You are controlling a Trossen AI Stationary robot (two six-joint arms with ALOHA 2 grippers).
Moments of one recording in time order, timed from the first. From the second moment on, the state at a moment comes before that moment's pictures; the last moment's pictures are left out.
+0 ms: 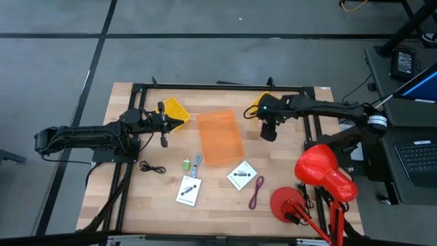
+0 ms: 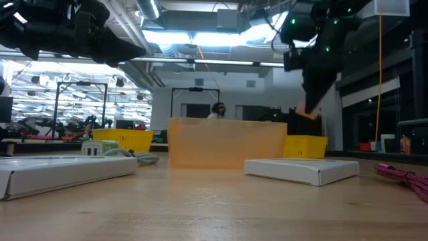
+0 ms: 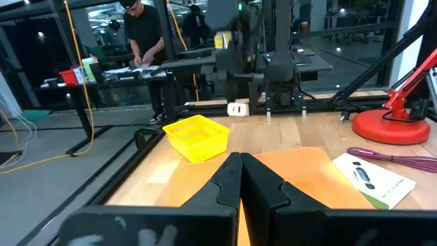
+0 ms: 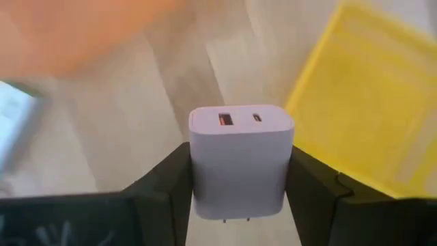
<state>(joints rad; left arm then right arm) 0.30 0.60 0.19 0.39 0.09 0.12 -0.36 1.35 0.97 -0.83 0.02 -0.05</state>
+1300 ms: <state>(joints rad) 0.25 0.60 0.19 0.32 0.15 0.06 -0.29 1.20 0.53 0.51 -0.21 -0.13</state>
